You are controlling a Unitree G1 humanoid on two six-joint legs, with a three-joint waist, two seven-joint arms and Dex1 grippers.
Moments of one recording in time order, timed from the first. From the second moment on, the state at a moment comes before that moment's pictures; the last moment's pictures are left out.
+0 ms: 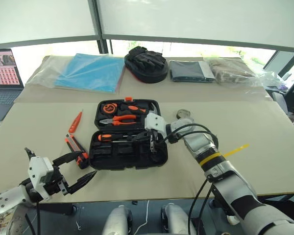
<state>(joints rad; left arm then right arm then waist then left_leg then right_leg) 0.38 0.63 0.42 -0.30 -0.57 0.04 -1.06 -0.80 -0.22 0.38 0.49 0.00 0.09 1.13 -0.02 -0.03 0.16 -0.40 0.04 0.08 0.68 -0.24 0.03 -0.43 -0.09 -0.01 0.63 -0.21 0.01</state>
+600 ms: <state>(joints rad) 0.62 0.46 0.75 -0.13 -0.57 -0.02 -0.86 -0.28 -0.46 0.03 -0.08 0.41 0.05 1.24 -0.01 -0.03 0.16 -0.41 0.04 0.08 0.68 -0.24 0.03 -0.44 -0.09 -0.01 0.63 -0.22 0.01</state>
